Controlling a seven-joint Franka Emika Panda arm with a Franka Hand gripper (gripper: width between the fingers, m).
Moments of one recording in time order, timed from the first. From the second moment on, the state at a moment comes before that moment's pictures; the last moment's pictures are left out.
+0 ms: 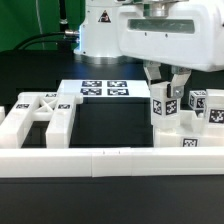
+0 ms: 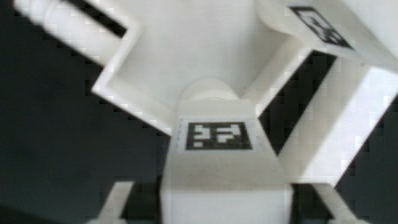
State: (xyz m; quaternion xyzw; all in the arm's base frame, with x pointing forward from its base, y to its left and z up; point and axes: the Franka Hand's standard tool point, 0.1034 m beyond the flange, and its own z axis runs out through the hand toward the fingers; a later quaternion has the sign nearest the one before) arm 0.605 0.045 0.082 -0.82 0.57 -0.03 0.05
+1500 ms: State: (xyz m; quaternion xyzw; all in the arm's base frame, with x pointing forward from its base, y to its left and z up) arm 0.613 0.051 0.082 -0.92 0.39 -0.06 0.05
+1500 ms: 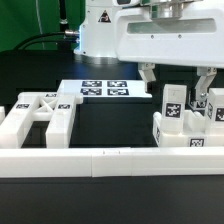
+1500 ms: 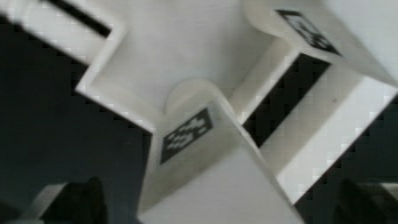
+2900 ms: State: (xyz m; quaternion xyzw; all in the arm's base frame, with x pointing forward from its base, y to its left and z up) arm 0.616 0.052 0.085 -0.97 0.22 -0.07 0.03
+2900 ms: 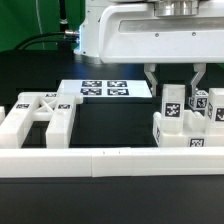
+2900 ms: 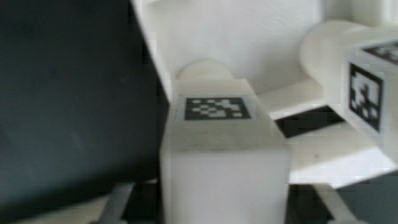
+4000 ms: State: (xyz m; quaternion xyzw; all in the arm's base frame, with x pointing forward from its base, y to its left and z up) arm 0.613 0.050 0.083 -0.80 0.60 -0.05 0.06
